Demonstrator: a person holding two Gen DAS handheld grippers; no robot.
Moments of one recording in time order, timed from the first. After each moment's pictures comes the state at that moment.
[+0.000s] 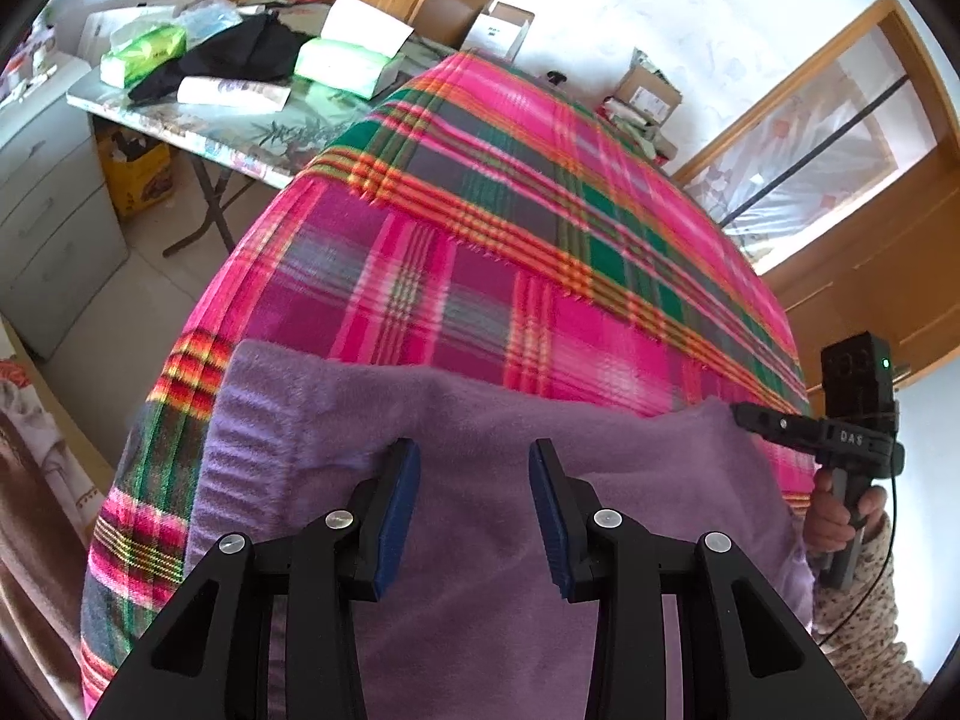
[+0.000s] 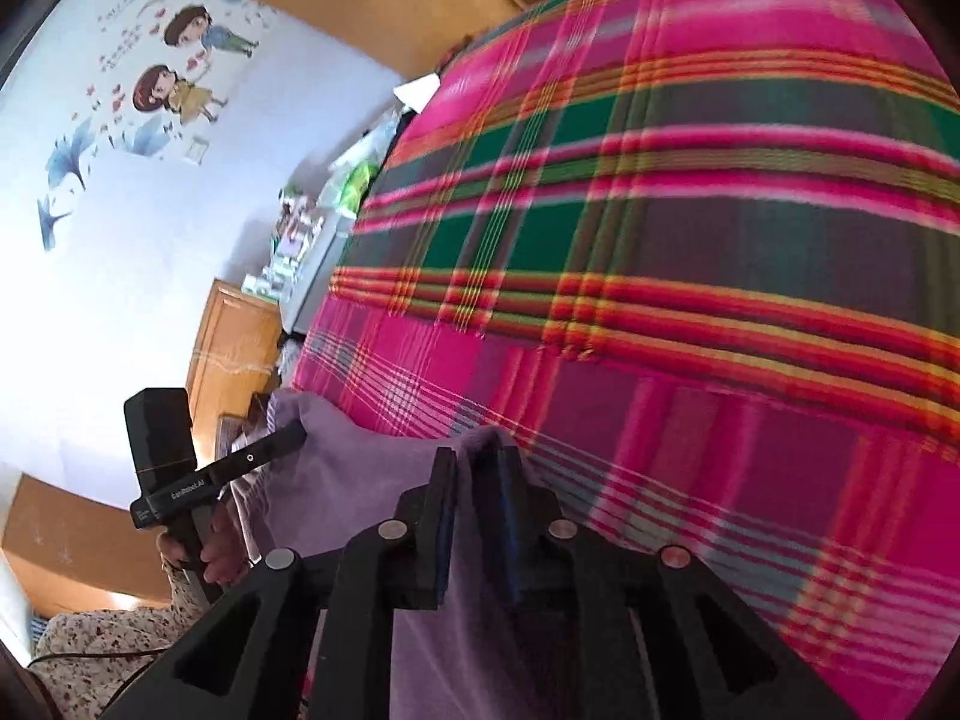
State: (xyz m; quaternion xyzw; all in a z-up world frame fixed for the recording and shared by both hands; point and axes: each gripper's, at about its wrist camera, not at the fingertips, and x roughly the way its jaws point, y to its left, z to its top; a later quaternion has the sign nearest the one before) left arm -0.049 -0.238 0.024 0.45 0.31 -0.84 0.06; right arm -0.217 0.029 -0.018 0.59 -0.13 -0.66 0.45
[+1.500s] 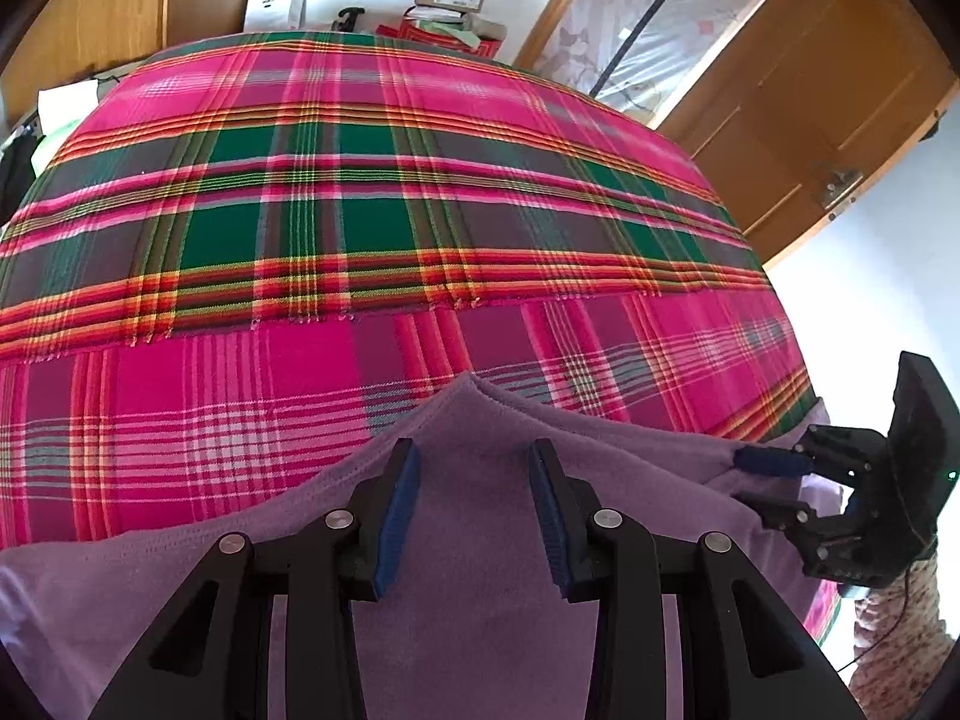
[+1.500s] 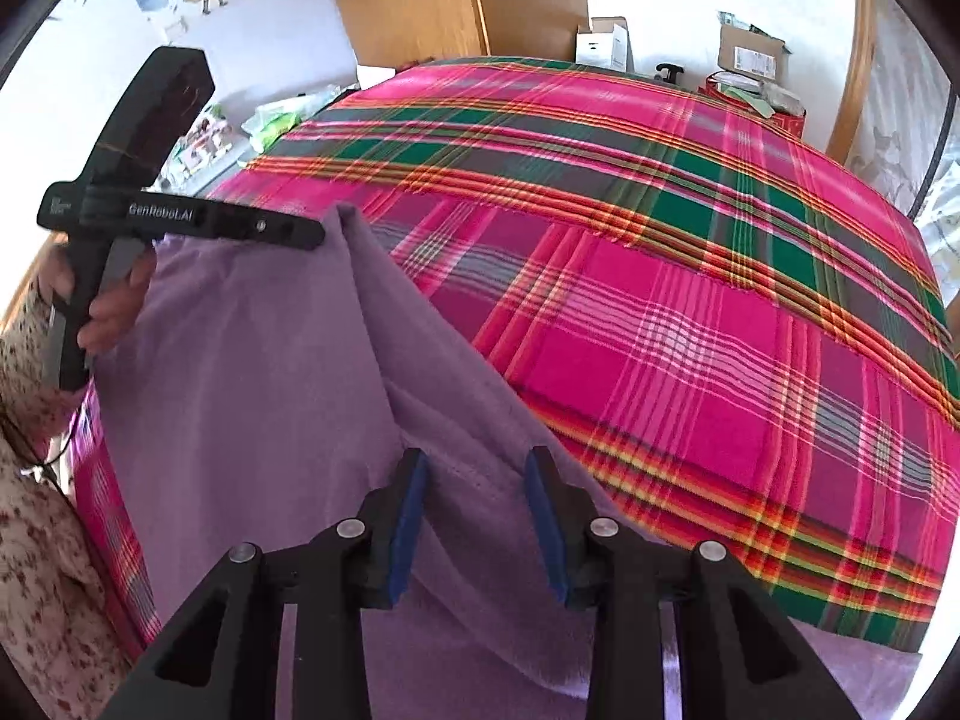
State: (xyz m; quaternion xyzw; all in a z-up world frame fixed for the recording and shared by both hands) left arm -0.176 -0.081 0.020 0.51 0.16 -0.84 -0.10; right arm -0.108 0.135 0.004 0.49 0.12 -0.79 0.34
